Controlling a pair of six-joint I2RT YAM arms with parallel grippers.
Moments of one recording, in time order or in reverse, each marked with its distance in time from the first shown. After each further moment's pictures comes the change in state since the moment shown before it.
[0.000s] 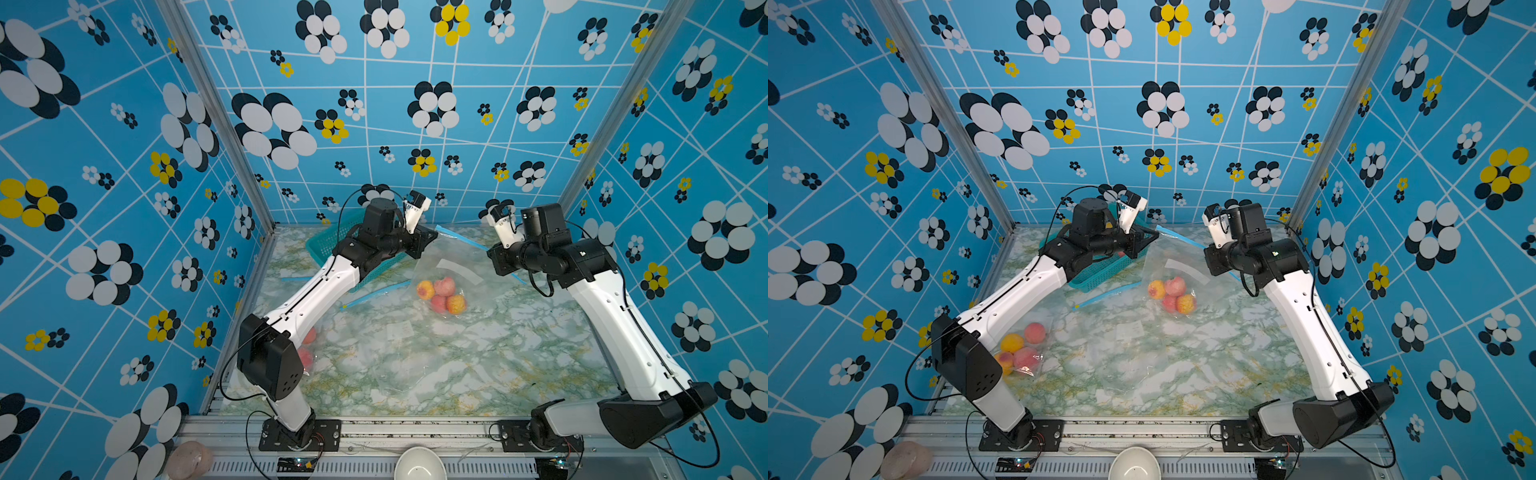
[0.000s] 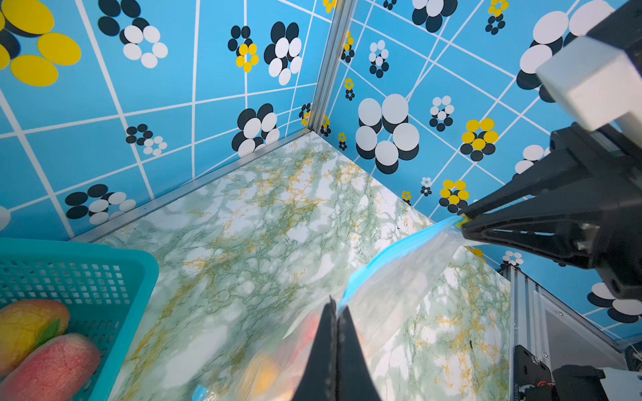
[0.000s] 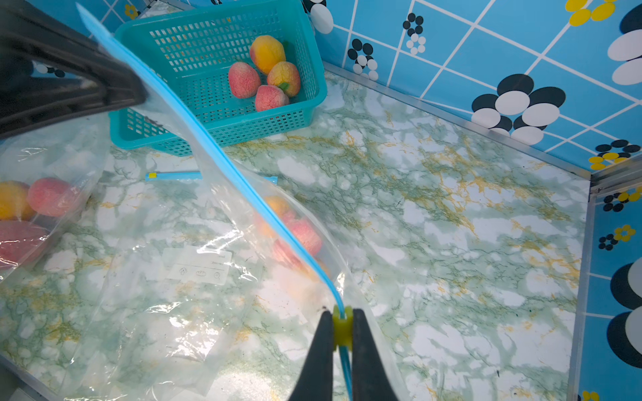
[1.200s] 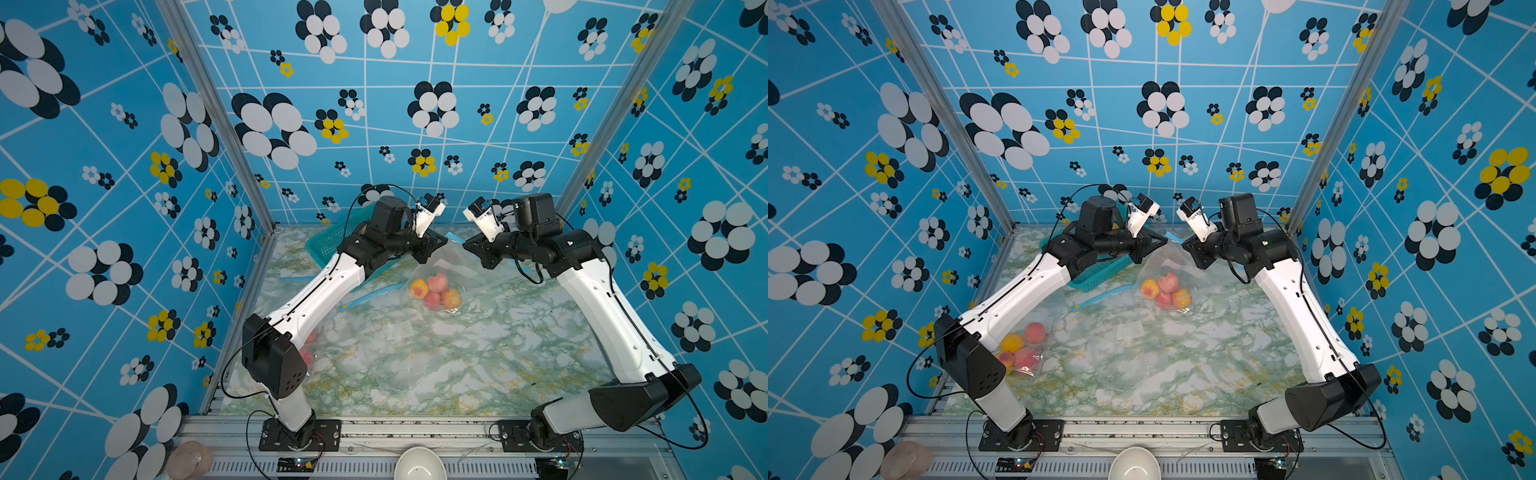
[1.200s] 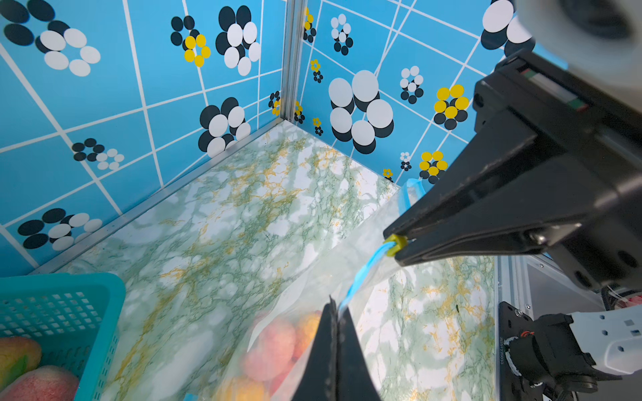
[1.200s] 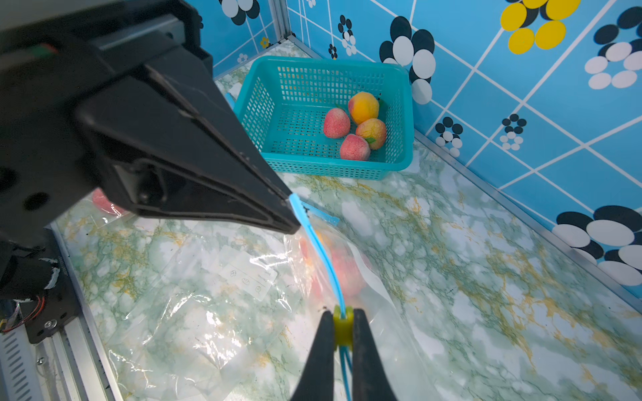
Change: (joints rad) left arm -0.051 0.024 0.091 -0.121 0.045 0.108; right arm 0.019 0.091 0.073 0.094 -0.285 -0.201
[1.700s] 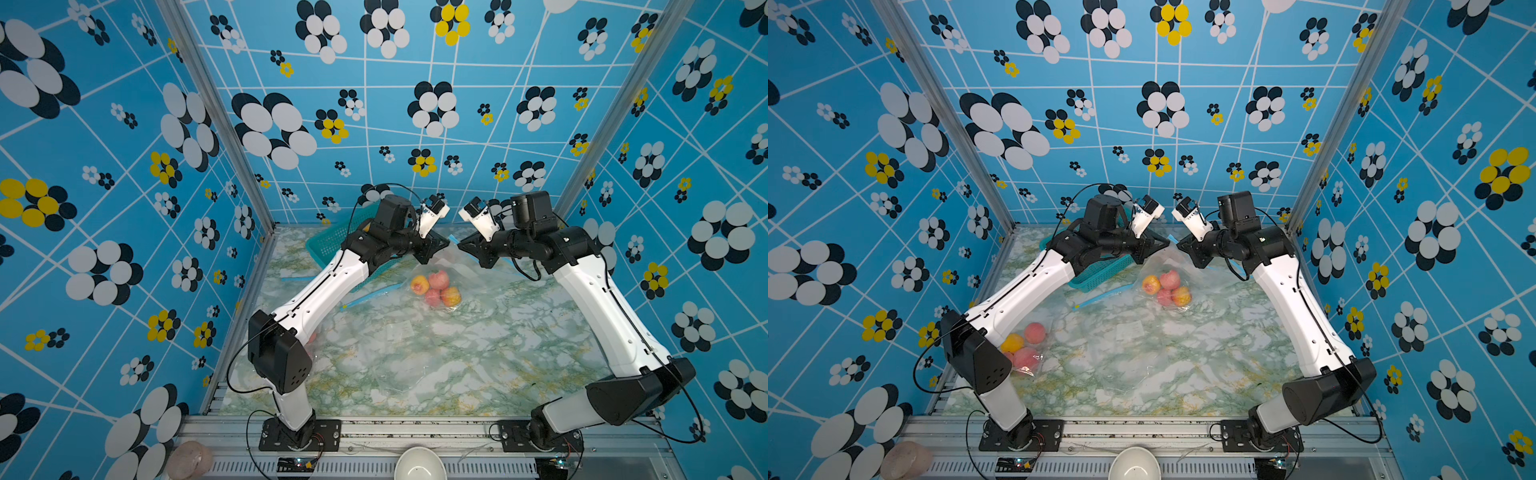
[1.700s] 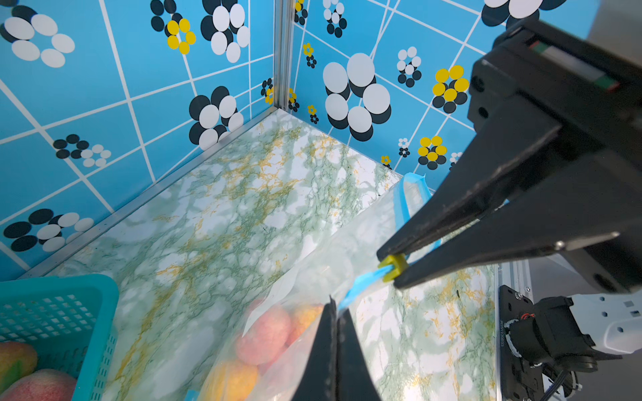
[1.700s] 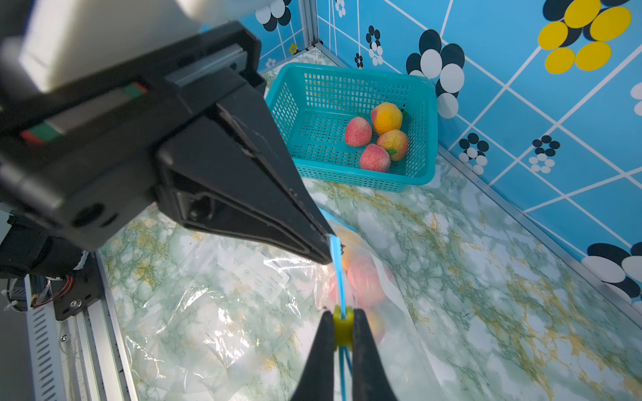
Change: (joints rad) left arm -0.006 0.039 0.055 -0.069 0.023 0.049; right arm -0.004 0.033 0.028 -0.002 -0.111 -0.063
